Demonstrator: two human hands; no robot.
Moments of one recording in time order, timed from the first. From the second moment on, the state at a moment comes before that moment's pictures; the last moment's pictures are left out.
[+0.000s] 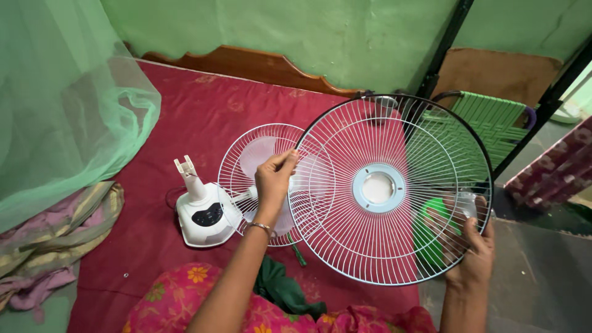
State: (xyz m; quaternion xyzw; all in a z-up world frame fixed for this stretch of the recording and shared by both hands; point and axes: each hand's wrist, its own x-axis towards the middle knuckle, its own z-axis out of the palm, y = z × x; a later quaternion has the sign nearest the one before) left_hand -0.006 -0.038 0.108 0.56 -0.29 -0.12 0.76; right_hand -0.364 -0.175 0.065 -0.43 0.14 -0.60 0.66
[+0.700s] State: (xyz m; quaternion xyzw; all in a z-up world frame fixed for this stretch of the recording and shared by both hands) left_hand 0.006 -0.052 0.180 0.62 -0.38 -0.10 0.68; right_hand -0.358 -0.167 0.074 -0.43 0.16 -0.58 0.67
